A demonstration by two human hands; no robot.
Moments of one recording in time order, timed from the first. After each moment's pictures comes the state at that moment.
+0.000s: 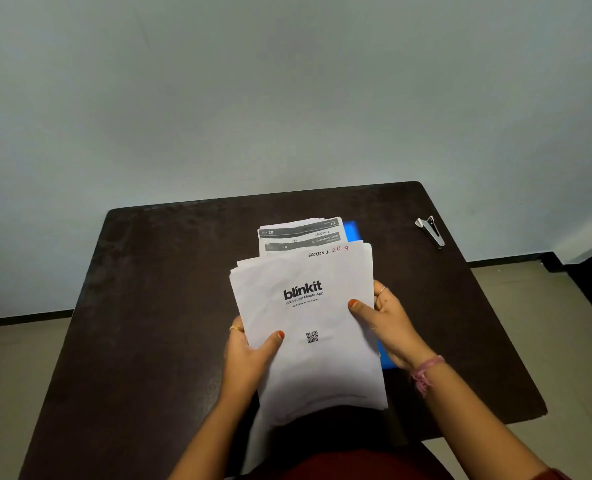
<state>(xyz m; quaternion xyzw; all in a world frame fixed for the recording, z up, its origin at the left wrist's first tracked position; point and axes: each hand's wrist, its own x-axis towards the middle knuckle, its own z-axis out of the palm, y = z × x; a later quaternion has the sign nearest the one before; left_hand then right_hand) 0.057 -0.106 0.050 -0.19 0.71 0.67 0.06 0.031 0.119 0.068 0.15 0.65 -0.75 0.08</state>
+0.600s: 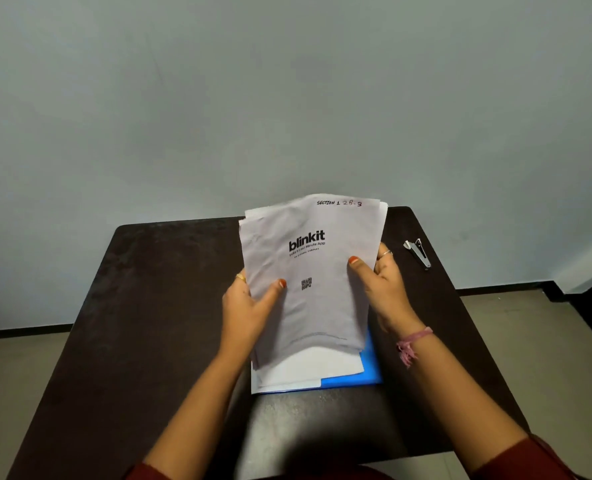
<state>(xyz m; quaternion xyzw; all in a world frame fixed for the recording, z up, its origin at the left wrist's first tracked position) 0.016 -0.072 0.129 -0.04 0.79 0.60 -0.11 -0.002 0.135 0.135 0.03 0.67 -0.74 -0.08</state>
